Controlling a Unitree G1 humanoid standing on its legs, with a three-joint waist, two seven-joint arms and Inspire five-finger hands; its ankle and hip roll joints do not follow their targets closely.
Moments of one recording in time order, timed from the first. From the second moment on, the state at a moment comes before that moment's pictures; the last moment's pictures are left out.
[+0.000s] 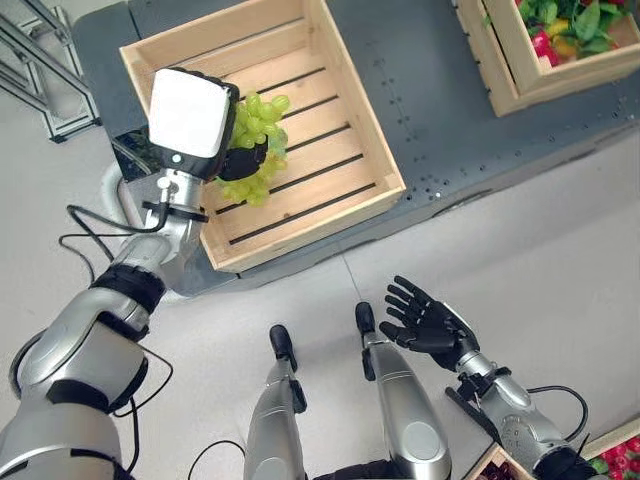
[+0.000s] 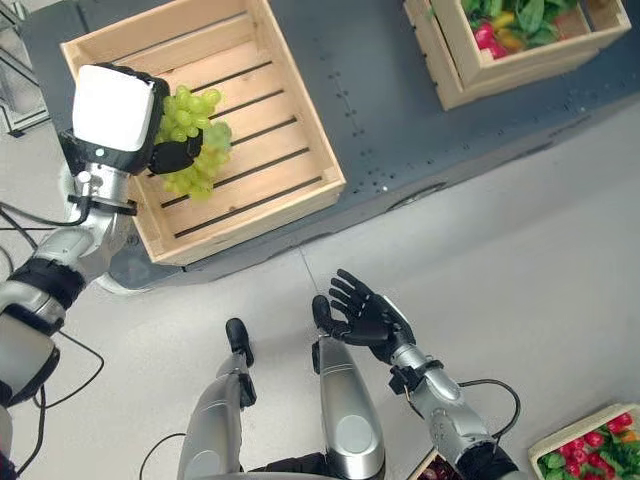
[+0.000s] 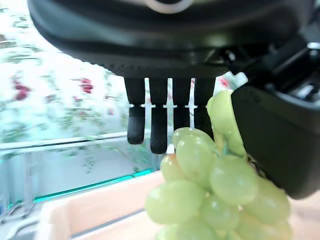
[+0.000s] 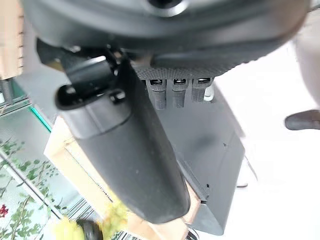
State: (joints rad) left arm -0.85 0.82 -0.60 0.70 0.65 -0.07 0.96; right arm -0.03 -0.54 0.41 0.33 0.94 -0.25 0.31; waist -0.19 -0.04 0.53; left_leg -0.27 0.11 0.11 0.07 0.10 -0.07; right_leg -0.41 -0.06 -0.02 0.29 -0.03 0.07
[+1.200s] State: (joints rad) left arm -0.19 0.51 -0.20 -0.12 -0.20 -0.39 0.30; right arm 0.01 -0.54 0.15 -0.22 0.87 -0.10 0.48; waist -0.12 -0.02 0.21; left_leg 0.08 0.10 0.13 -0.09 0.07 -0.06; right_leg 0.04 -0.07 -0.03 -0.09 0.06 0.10
